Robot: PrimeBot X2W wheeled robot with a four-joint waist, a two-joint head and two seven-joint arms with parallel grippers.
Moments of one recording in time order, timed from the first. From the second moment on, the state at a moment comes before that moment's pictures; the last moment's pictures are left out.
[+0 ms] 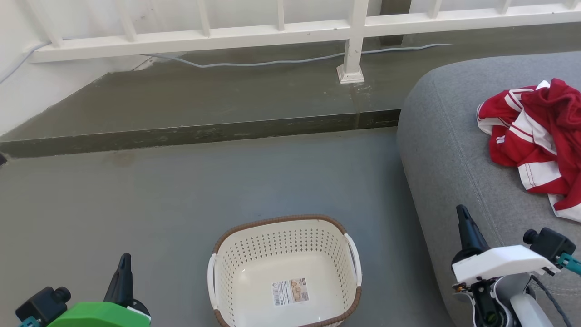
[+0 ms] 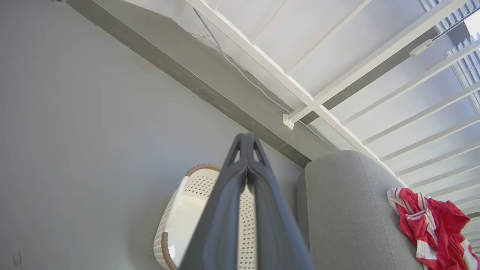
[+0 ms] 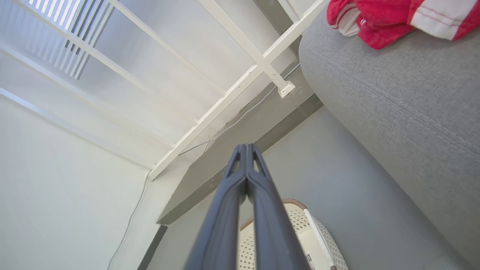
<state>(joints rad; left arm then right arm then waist) 0.12 0.14 -0.12 0.12 -0.97 0.01 -0.12 0.03 -0.06 0.12 0.22 0.83 -0.01 -0.13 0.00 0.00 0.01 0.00</state>
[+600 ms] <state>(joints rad) 0.07 0.12 -0.08 0.16 -1.17 -0.03 -0.06 0.01 -0.07 0.07 0.23 1.08 0.03 -0.08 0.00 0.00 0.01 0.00</state>
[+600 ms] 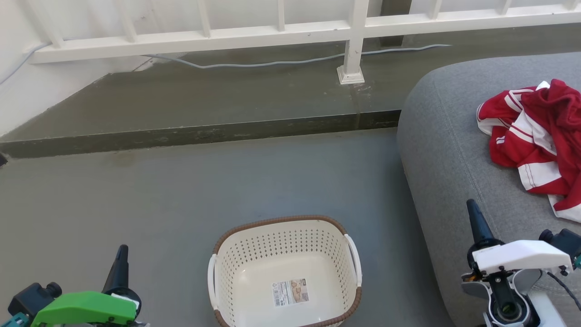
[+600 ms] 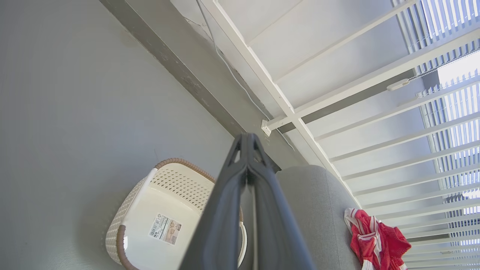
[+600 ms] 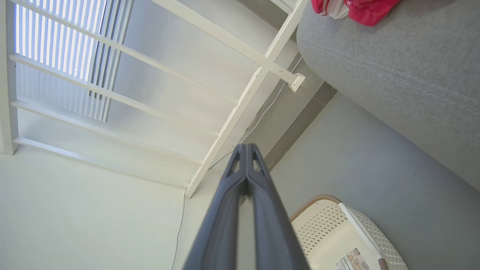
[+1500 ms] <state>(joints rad) -0.01 0.09 -0.01 0.22 -1.49 -0.09 0.02 -0.02 -0.08 -0.02 0.25 1.47 0.08 0.00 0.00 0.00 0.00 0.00</state>
